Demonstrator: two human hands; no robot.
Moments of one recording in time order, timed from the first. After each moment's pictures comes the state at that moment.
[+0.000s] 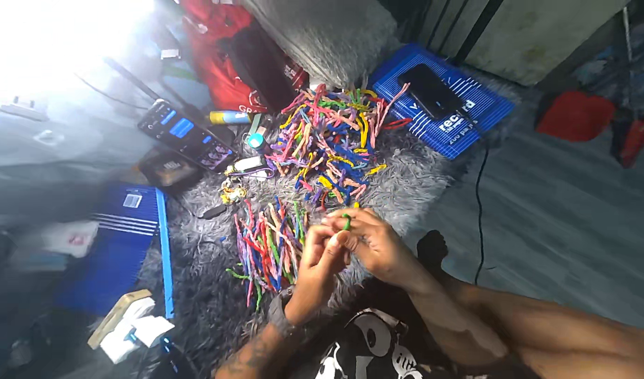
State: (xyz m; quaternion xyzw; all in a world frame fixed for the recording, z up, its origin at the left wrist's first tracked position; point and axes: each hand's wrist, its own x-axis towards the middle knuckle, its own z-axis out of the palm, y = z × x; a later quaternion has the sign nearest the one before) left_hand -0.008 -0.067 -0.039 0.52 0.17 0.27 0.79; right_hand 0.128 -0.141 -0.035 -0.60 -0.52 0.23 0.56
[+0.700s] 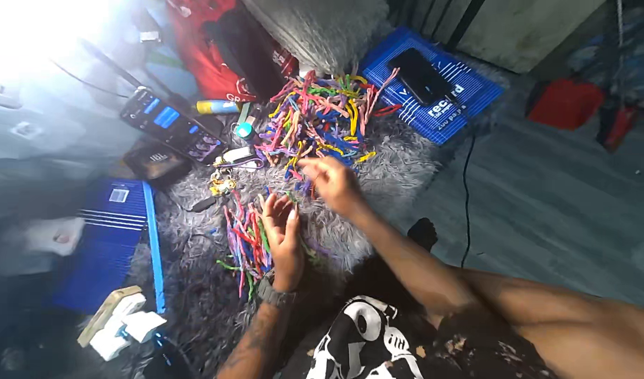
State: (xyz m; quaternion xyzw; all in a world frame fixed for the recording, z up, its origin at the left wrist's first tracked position) left_hand -0.013 -0.037 -0.085 0.58 0.32 0.45 0.60; right_hand 0.144 -0.058 -0.048 -0.66 -0.46 0.20 0.56
